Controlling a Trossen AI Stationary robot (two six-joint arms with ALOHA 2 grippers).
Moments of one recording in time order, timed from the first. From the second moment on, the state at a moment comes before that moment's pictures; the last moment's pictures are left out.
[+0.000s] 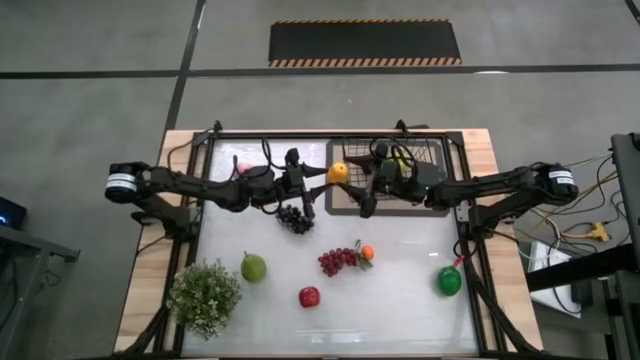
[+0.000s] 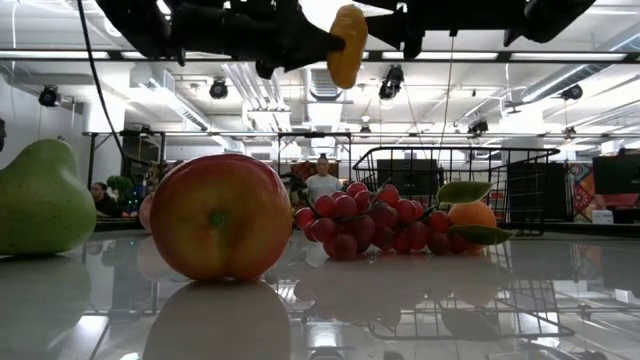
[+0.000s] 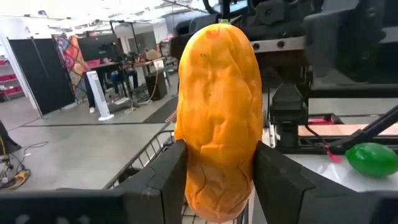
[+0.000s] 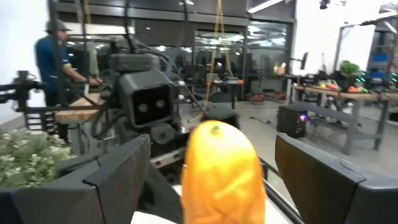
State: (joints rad) left arm 0.08 1.47 0.79 0.76 -0.20 0.15; right arm -0.08 1.32 0.71 0.78 0.15 -0.06
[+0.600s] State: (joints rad) left arm 0.07 1.48 0.80 0.80 -0.19 0.15; right arm -0.09 1.32 0.71 0.75 0.16 0.01
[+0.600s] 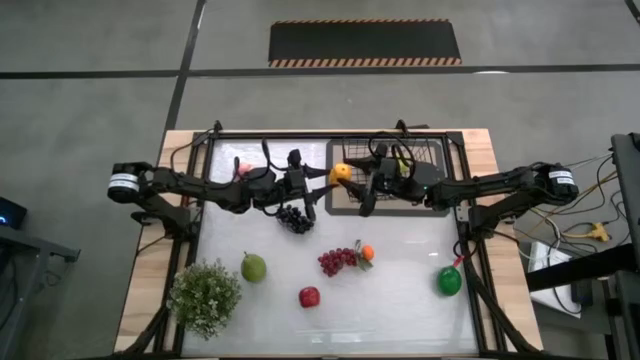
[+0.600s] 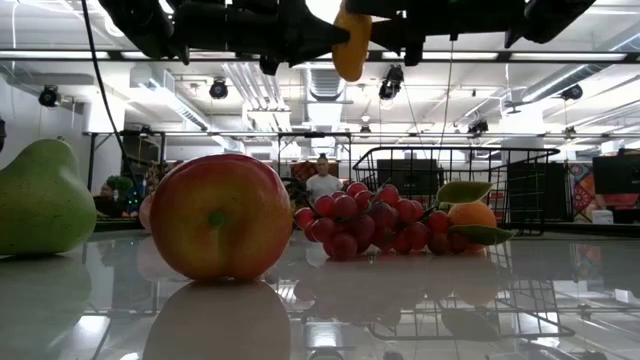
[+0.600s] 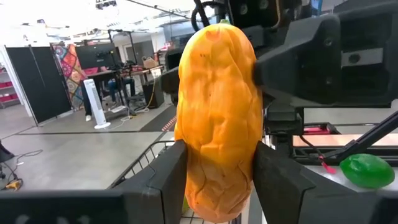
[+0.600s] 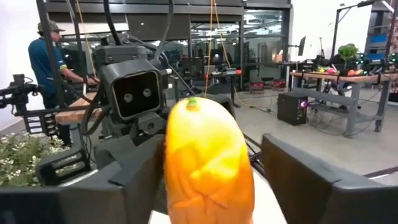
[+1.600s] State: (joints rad) left arm 0.07 1.45 0.78 0.68 -0.22 0.12; right arm -0.15 1.16 0.72 0.39 0.16 0.03
